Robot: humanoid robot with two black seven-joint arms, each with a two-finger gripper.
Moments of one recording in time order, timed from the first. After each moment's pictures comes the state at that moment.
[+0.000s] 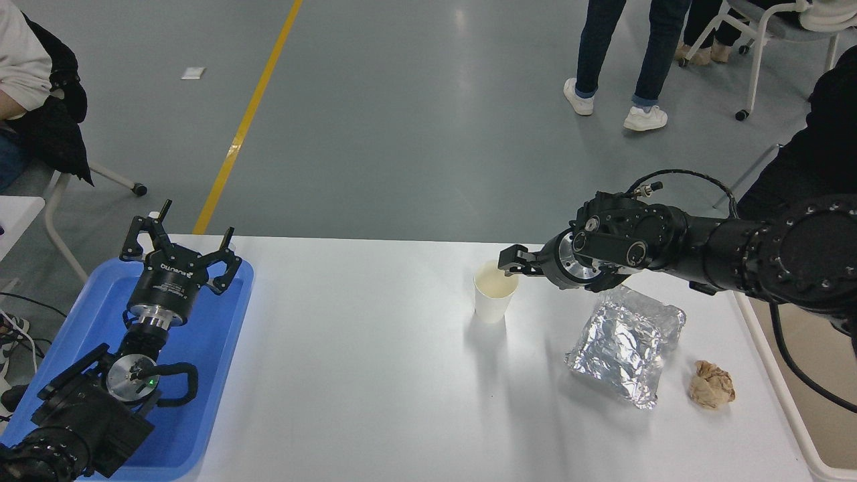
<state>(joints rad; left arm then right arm) -0.60 0.23 -0.89 -0.31 -0.14 -0.79 -0.37 1.36 -0.05 -0.81 0.70 -0.14 0.28 -0.22</state>
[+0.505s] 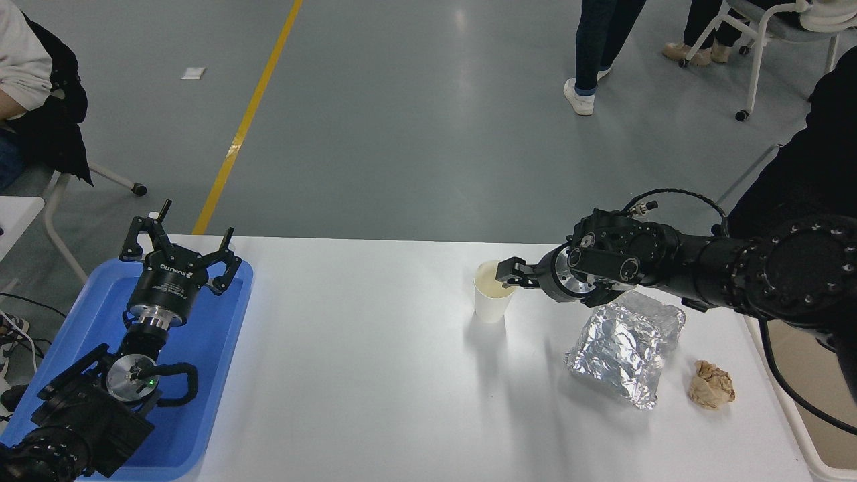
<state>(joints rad) -0.60 0.23 -0.89 -0.31 -0.14 -0.79 -0.37 1.33 -0.02 -0.80 0.68 -0.15 0.26 -0.22</state>
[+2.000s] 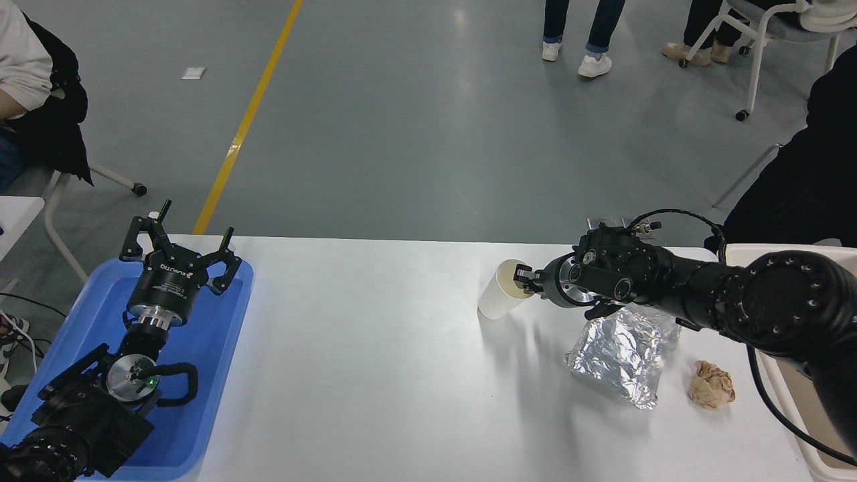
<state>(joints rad) -0.60 0.23 -0.89 -0.31 -0.14 -0.79 -0.37 1.25 0.00 -0.80 0.56 -0.17 0.22 -0.15</state>
